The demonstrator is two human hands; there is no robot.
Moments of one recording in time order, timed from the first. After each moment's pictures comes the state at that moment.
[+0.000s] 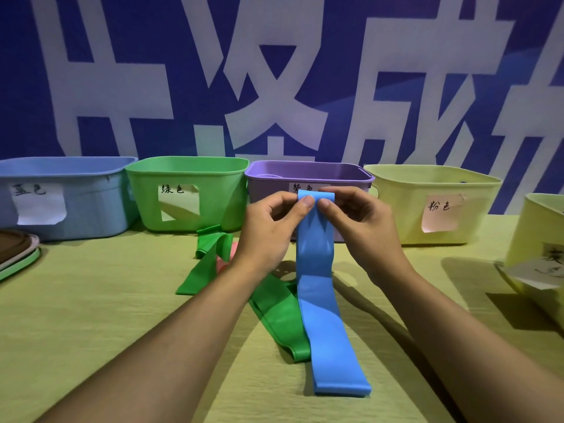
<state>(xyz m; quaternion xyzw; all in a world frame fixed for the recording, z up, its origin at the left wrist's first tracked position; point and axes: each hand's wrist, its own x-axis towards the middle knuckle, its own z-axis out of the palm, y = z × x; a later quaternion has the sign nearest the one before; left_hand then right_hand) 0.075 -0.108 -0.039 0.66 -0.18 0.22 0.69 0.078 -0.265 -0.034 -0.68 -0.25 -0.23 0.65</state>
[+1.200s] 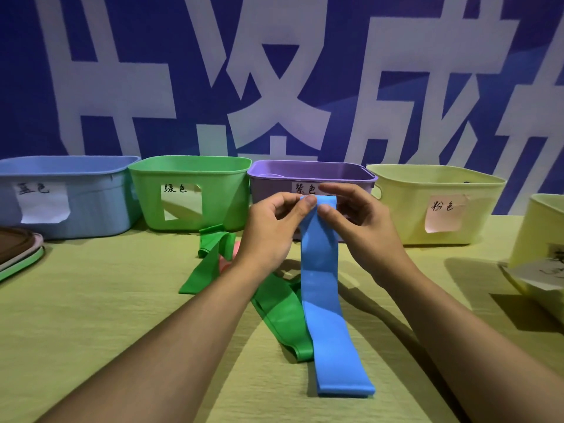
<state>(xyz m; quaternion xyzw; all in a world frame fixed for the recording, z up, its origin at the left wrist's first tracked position) 0.076 -0.109 -0.038 0.67 -0.15 0.21 0.70 0.080 -0.268 -0.036 -0.71 -0.27 -0.21 0.61</state>
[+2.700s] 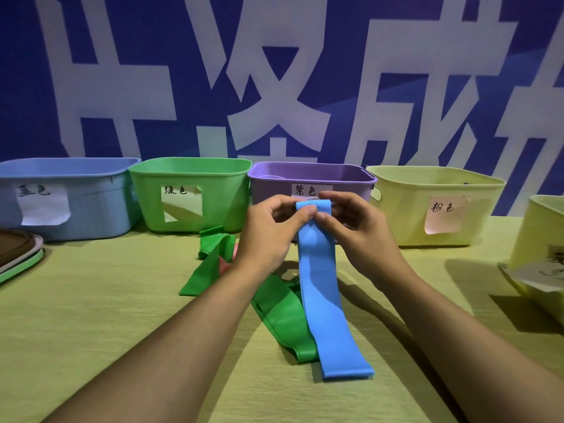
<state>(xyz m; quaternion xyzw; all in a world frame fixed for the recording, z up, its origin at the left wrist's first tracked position) 0.084 -0.102 -0.044 0.69 -0.15 0.23 0.67 0.088 -0.268 -0.045 -0.73 -0.25 -0.20 0.61</state>
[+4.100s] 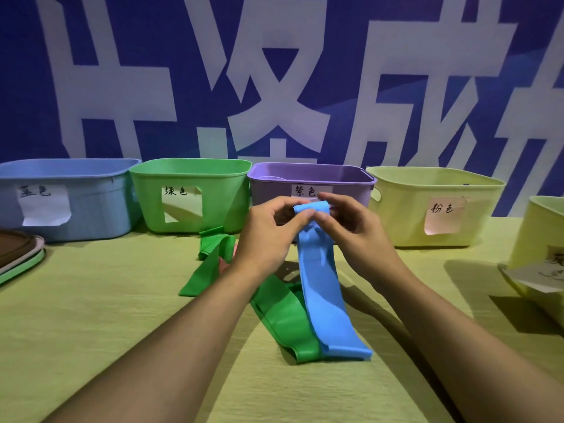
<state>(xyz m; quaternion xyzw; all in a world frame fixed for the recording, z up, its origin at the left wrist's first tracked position) 0.084 -0.099 -0.046 0.71 -0.17 0.22 0.64 0.089 -0.268 -0.047 -0.73 -0.25 -0.17 0.61</state>
